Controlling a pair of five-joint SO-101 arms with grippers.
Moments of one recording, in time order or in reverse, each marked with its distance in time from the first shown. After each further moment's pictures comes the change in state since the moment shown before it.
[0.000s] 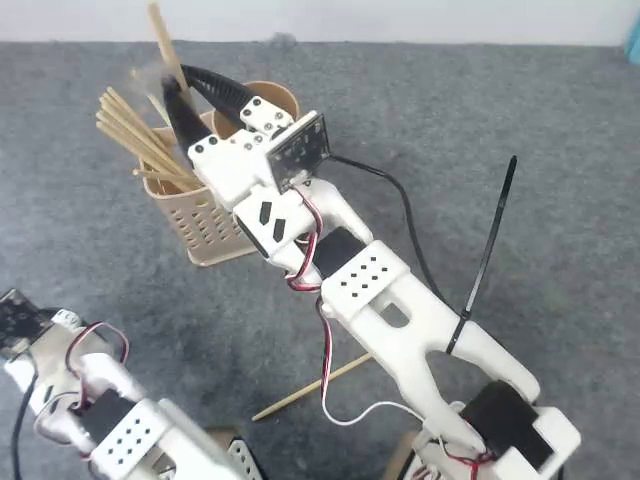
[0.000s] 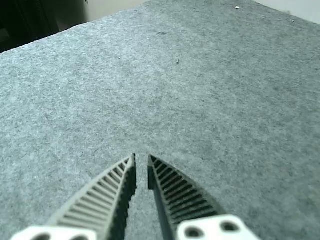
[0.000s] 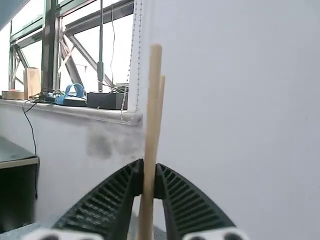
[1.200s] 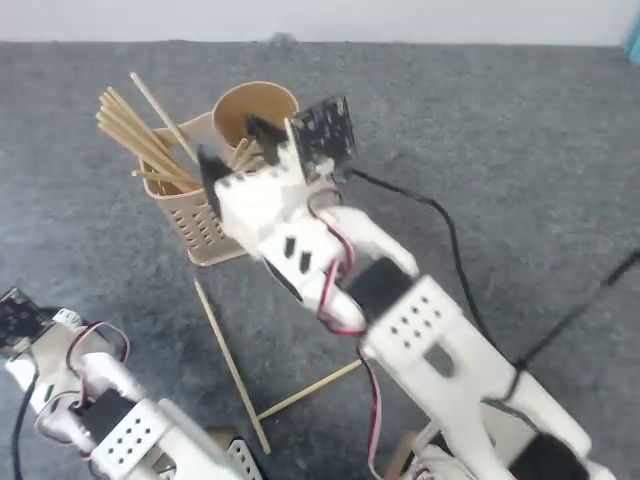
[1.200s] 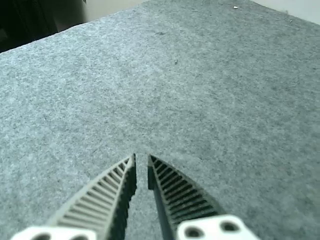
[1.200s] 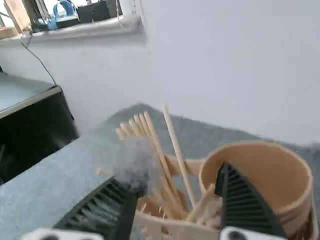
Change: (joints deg) left arm 0.4 0.0 0.0 0.0 0.0; right arm -1.8 -20.7 5.8 44.0 -14.9
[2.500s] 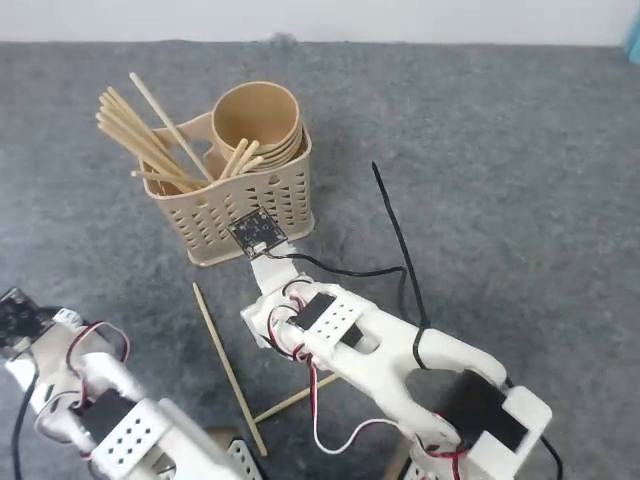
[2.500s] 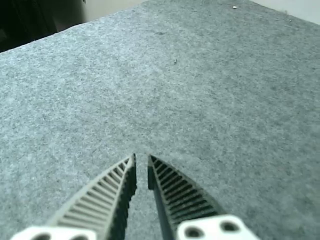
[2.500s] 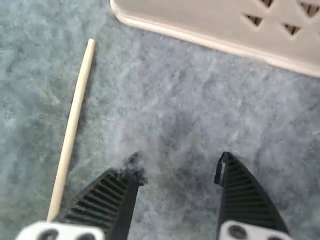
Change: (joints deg) left arm 0.1 0.0 0.0 0.0 0.0; right arm -6.5 28.3 16.4 4.0 -0.4
